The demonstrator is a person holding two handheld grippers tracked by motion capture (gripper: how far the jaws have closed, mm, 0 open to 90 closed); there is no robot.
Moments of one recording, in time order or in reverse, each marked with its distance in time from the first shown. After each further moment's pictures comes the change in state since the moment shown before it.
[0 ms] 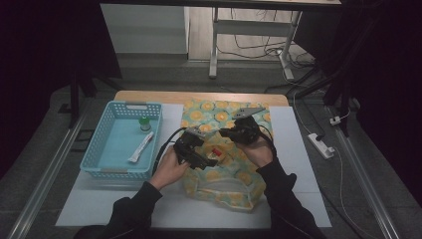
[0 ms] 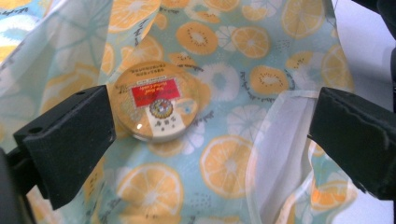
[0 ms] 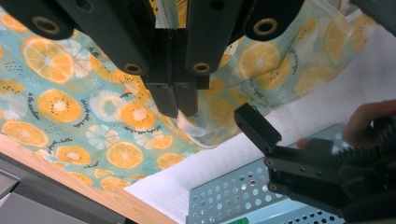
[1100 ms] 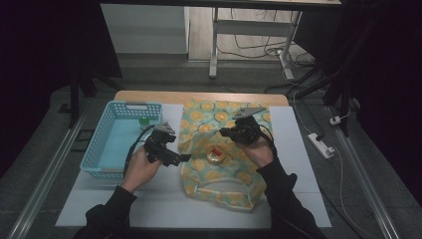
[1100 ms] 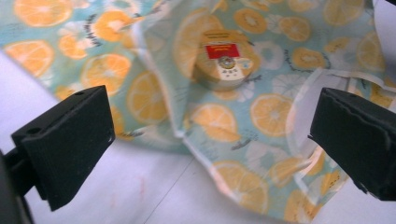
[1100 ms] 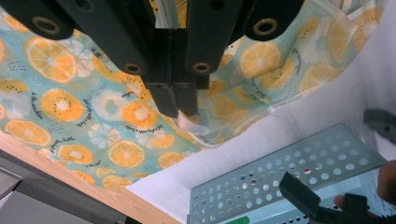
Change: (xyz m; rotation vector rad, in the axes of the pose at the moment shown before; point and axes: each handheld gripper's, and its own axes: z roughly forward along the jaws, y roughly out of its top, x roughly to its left) left arm 0.025 -0.040 -0.066 -0.032 0.136 -0.084; right arm 0.000 0.000 -0.002 -0.005 -0.004 -0.001
